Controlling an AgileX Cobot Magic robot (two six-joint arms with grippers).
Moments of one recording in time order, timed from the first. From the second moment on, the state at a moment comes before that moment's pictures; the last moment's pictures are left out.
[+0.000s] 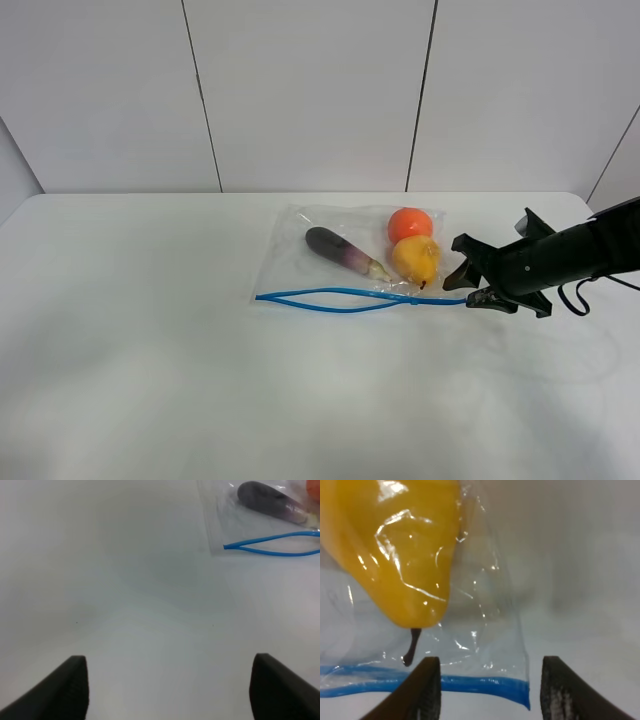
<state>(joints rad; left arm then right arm) -0.05 0.00 -0.49 -0.14 1.06 0.06 -0.08 1.87 -0.86 1.18 0.49 -0.69</state>
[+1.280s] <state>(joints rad) -0.05 0.00 -0.49 -0.14 1.06 0.06 -0.08 1.93 -0.86 1.25 0.45 -0.75</state>
